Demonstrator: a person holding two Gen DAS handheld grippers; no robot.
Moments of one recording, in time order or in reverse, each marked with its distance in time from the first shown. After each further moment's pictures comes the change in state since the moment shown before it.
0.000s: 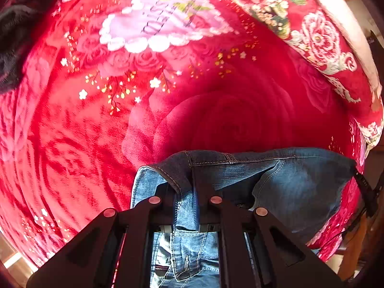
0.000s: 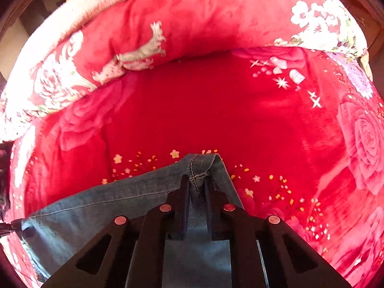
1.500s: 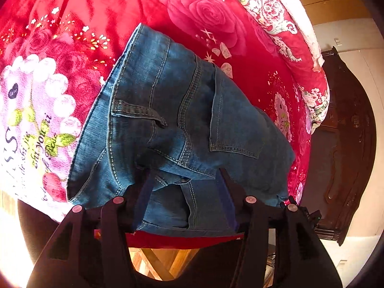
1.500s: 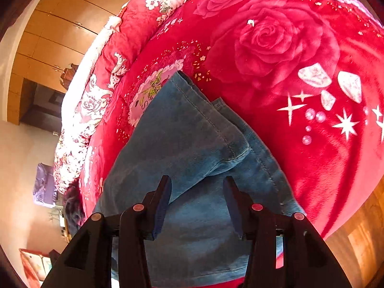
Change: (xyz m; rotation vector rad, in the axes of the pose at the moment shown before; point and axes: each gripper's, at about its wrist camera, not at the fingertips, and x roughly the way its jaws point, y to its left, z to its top) left arm -0.024 0.052 -0.247 -0.170 0.078 -0.412; right arm -0.172 -0.135 -0.323 0.610 0.003 0.347
